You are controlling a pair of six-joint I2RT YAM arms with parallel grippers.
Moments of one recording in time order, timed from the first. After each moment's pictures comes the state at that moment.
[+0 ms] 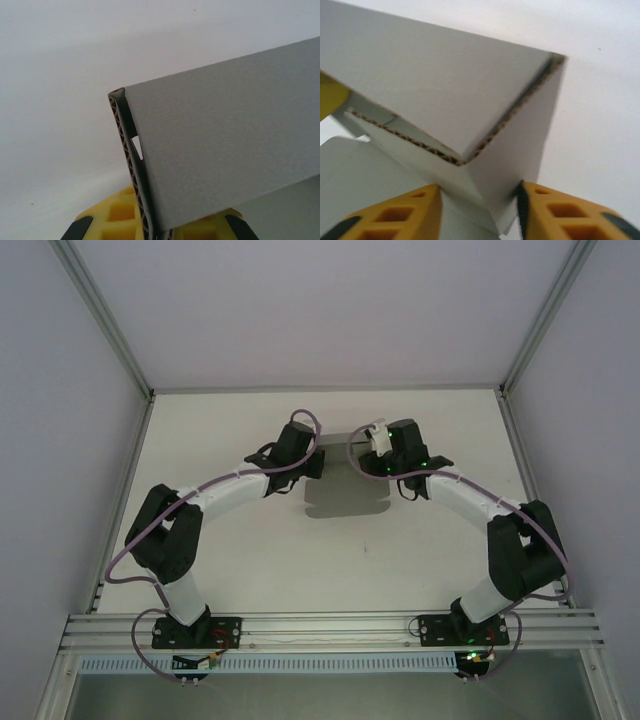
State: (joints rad) left arm -0.62 1.74 1.22 -0.19 -0.09 -0.33; right arm 0.46 1.56 1.02 -0.16 -0.09 -0.04
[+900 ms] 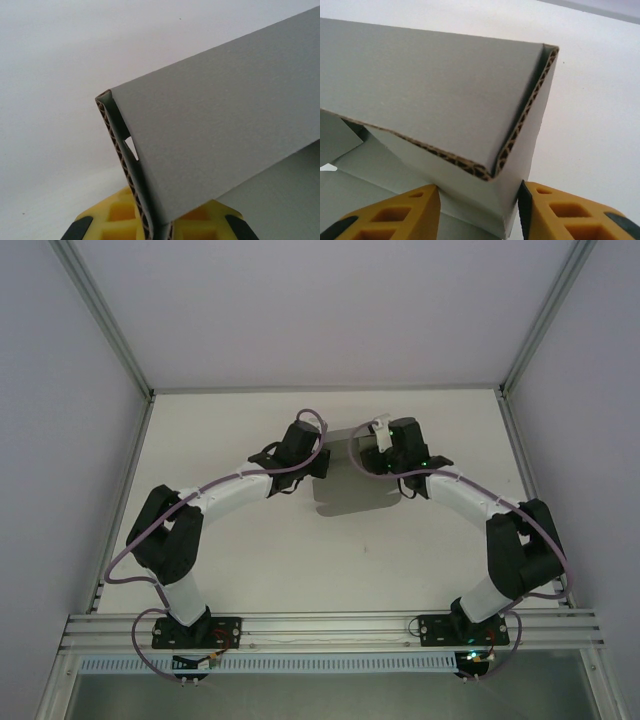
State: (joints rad) left arm -0.65 1.75 1.24 -0.18 -0.10 -0.31; right arm 0.44 1.56 1.02 -0.12 -0.05 -0.02
